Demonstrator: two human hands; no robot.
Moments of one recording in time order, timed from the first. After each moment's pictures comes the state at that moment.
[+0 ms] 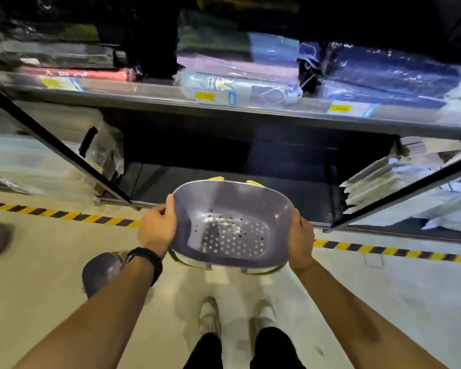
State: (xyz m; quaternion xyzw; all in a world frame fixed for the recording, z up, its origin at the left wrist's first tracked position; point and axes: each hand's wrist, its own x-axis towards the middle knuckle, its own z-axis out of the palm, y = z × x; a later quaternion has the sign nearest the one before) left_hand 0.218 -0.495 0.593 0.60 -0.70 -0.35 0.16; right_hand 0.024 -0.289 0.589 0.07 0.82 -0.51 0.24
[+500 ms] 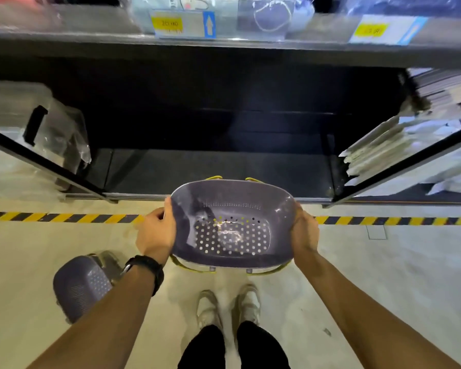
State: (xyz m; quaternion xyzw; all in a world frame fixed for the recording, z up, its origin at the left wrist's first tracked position) left_hand 0.201 -0.495 0.452 0.60 -0.69 -0.37 0.12; right_hand 0.010 -0.278 0.458 0.13 0.83 -0.48 0.25
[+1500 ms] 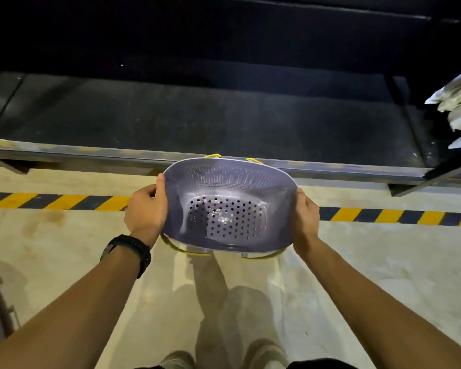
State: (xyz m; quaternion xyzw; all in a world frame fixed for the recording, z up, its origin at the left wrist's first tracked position) left_hand 0.141 -0.543 -0.040 0.59 -0.71 -0.35 0.17; right_hand -0.043 -0.325 -0.041 0.11 0.78 -0.56 0.25
